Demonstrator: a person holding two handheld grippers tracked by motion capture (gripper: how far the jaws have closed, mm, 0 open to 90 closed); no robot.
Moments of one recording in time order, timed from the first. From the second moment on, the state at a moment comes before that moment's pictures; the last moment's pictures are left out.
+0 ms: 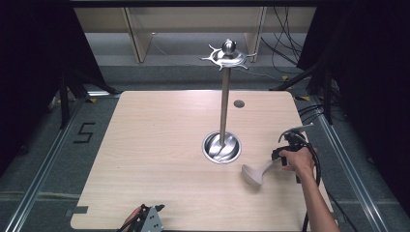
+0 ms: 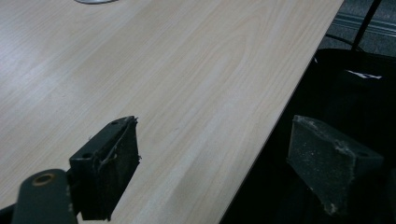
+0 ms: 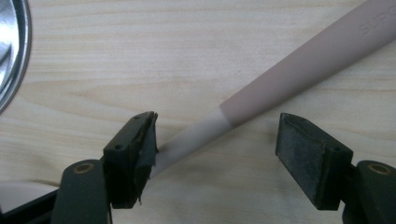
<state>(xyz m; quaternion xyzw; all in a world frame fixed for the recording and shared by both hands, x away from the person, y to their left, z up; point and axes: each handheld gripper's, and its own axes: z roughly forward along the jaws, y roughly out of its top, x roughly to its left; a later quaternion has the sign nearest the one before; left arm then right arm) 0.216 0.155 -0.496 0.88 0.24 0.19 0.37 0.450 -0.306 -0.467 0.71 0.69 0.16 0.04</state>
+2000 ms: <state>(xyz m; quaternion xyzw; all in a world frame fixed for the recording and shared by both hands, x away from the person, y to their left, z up) 0.215 0.155 -0.495 0.88 0.23 0.19 0.36 0.475 -0.245 -0.476 0.59 0.79 0.14 0.07</state>
